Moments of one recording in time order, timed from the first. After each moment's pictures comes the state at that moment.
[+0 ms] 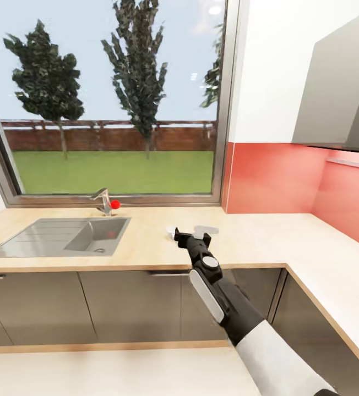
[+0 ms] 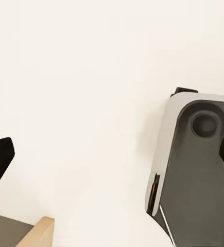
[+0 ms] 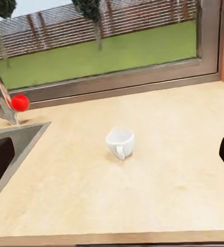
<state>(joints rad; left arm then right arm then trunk) 0.03 0.10 0.79 -0.10 -0.62 -0.26 0.04 -0.73 0.17 0.49 -1.10 -0.40 0.19 -0.44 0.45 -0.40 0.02</state>
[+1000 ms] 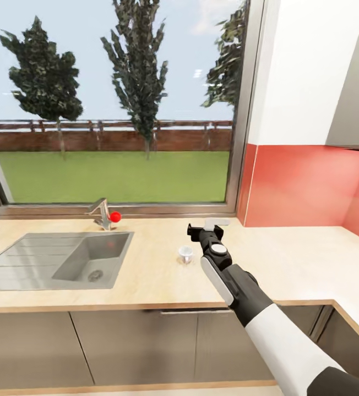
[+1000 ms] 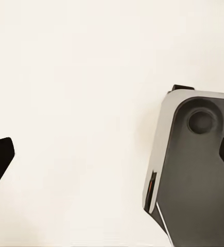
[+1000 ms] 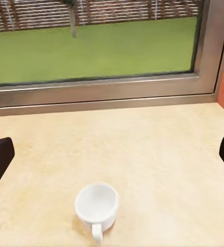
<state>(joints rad) 0.03 0.09 0.79 -0.10 -0.62 -0.26 0.04 -0.81 0.10 0.50 -1.06 -0.41 0.30 -0.50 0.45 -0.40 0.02</state>
